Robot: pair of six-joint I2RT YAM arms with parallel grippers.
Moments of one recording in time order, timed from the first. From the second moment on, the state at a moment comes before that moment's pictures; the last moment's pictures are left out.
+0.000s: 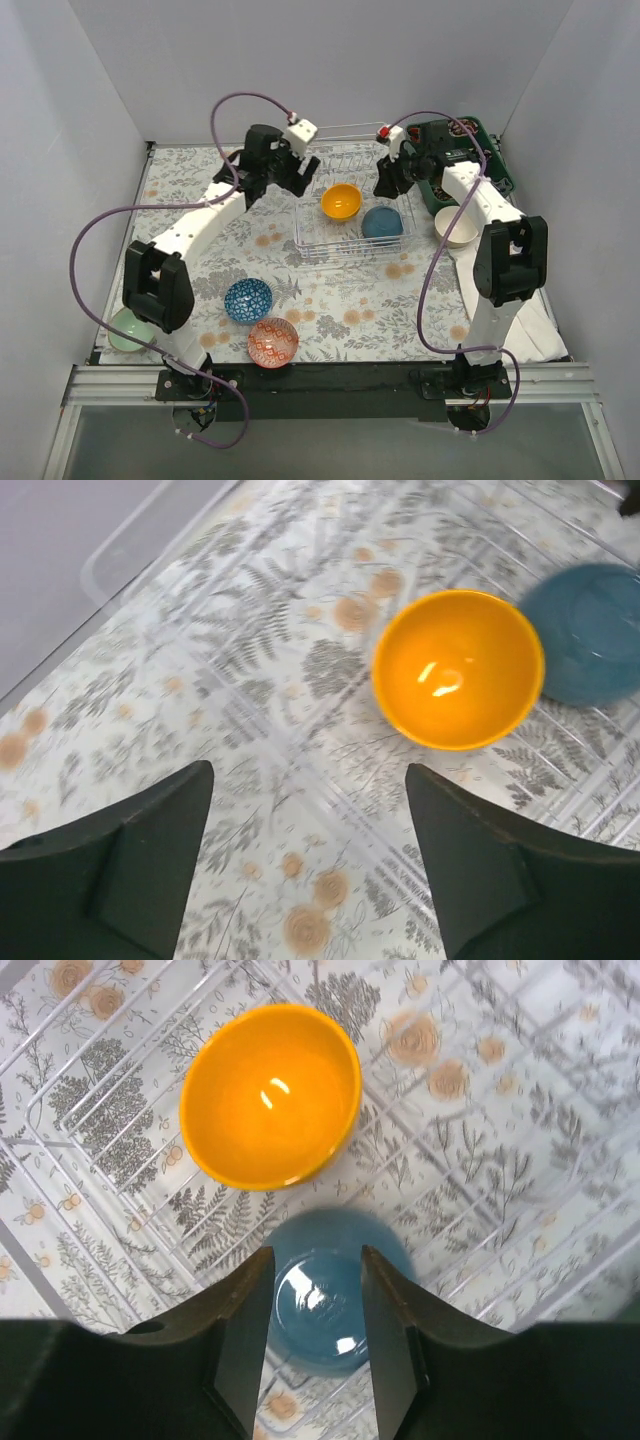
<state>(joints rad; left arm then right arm) -0.47 1.75 1.51 -0.27 0.15 0.28 0.22 1.86 1.58 -0.57 -0.65 -0.43</state>
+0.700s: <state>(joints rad) -0.32 1.62 1.35 -0.36 0.06 0.09 0.57 2.09 1.85 -0.82 -0.43 -0.80</state>
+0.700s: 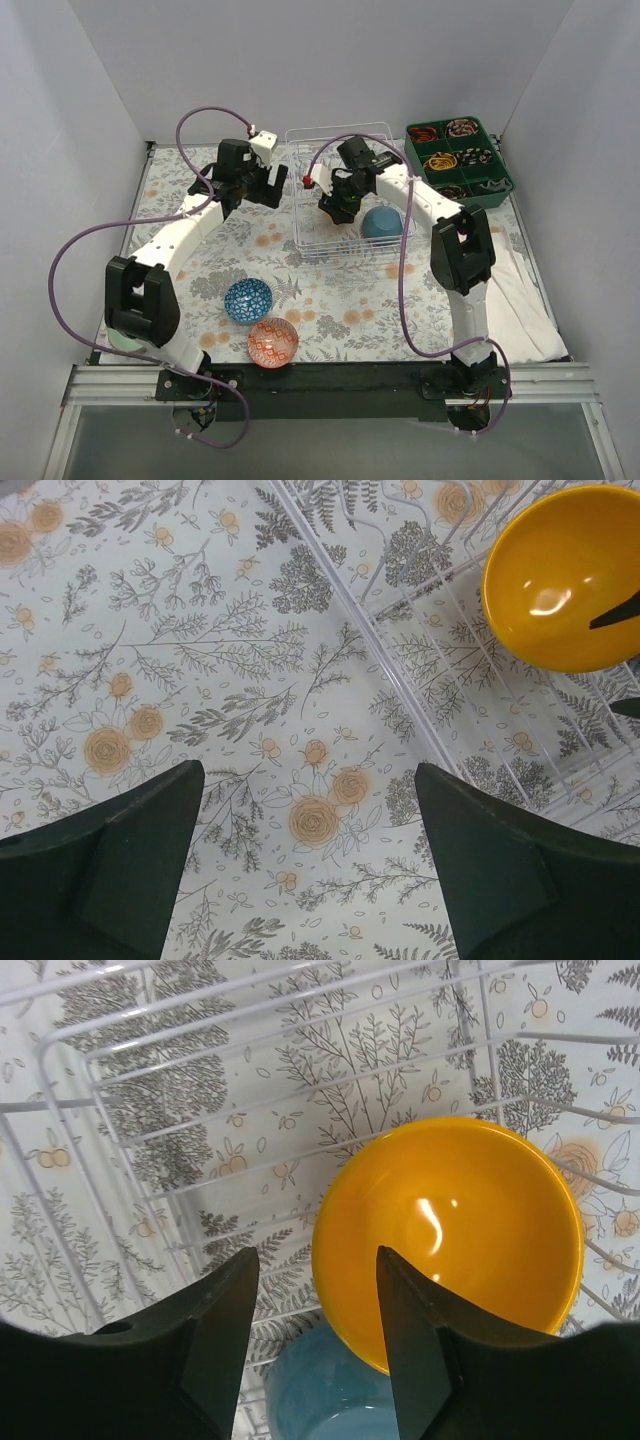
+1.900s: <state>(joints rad) -0.33 1.70 1.44 -0.33 0.13 0.08 0.30 1.97 1.84 -0.82 -0.86 -0.44</state>
